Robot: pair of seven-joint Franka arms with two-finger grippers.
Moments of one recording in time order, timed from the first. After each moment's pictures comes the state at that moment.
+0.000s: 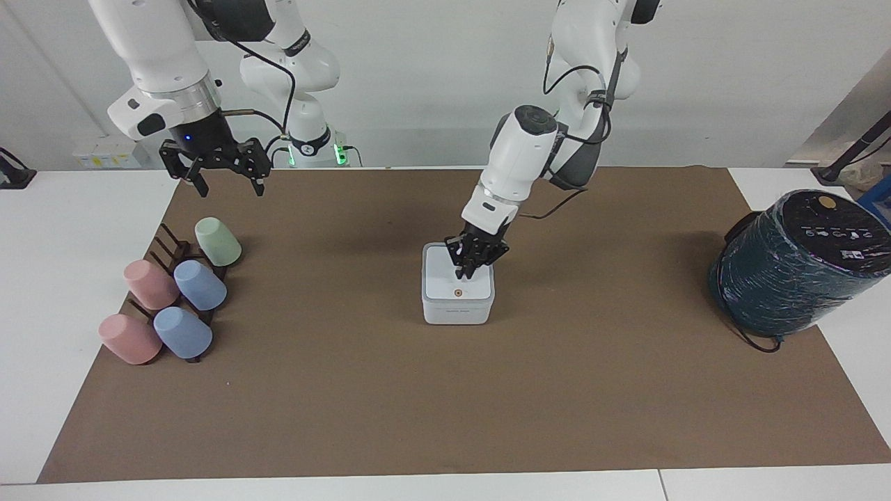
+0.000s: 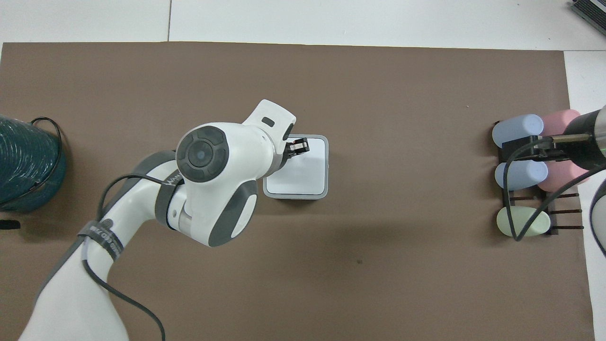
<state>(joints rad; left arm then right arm) -0.46 0.23 -0.11 -1.78 -0.17 2.29 -0.62 0.06 -0.06 -0.02 -1.66 -0.01 1.65 0.06</state>
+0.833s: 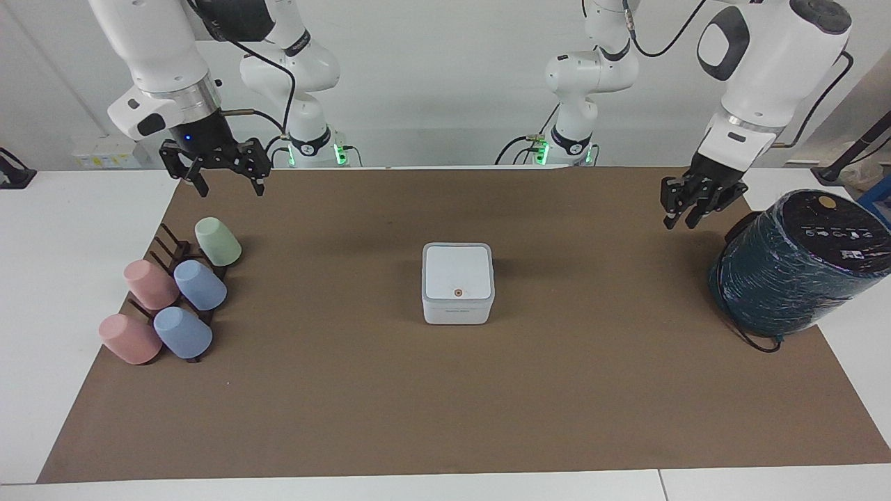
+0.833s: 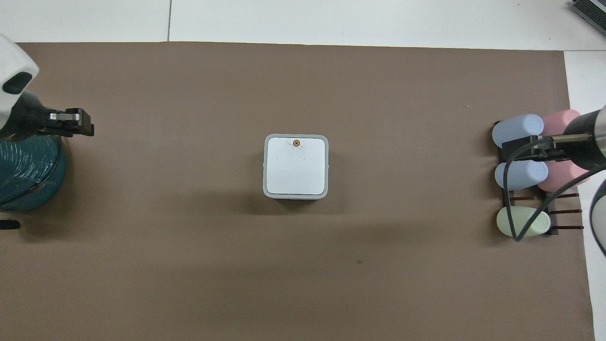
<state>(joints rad) 0.03 0.00 -0.10 -1.64 -0.02 1.77 -0.04 0.06 -0.06 -0.02 -1.66 -0.01 1.65 0.06</state>
